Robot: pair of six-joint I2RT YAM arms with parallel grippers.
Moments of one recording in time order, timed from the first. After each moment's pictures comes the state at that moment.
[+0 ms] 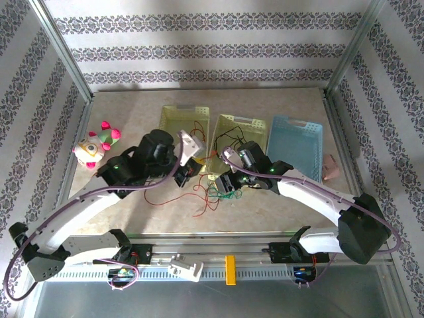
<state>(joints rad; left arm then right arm) -0.76 1.09 1.21 -0.68 0.21 0.02 0.66 1.30 0.81 -0.38 -0.41 0.21</state>
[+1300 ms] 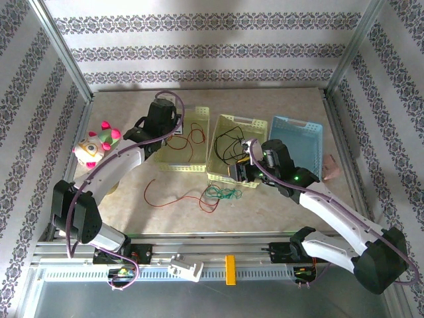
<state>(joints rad) -0.43 1.50 1.25 -0.33 -0.21 -0.29 0.56 1.03 0.75 -0.34 -0.32 0.28</state>
